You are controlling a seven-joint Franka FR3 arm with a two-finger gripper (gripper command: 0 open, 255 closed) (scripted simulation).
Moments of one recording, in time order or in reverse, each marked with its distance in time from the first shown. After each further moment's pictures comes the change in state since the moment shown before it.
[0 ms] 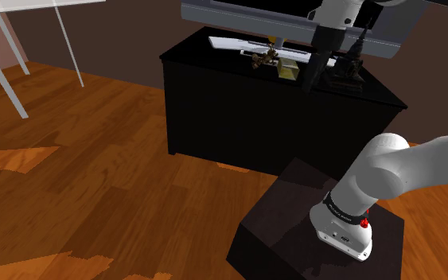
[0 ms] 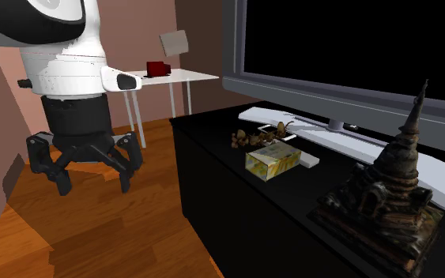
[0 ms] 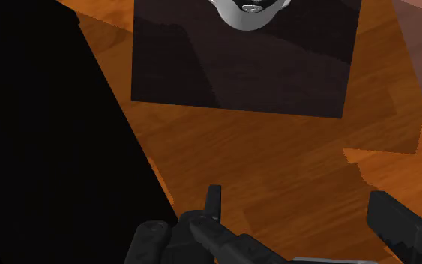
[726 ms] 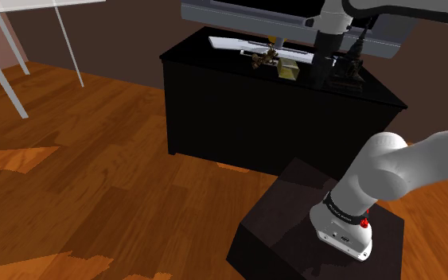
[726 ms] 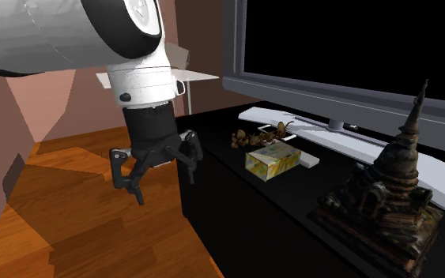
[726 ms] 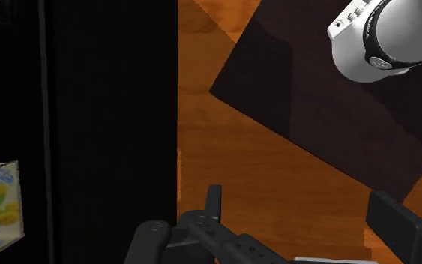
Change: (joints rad) arm 0.072 0.075 -0.201 0.013 -0.284 0.047 -0.527
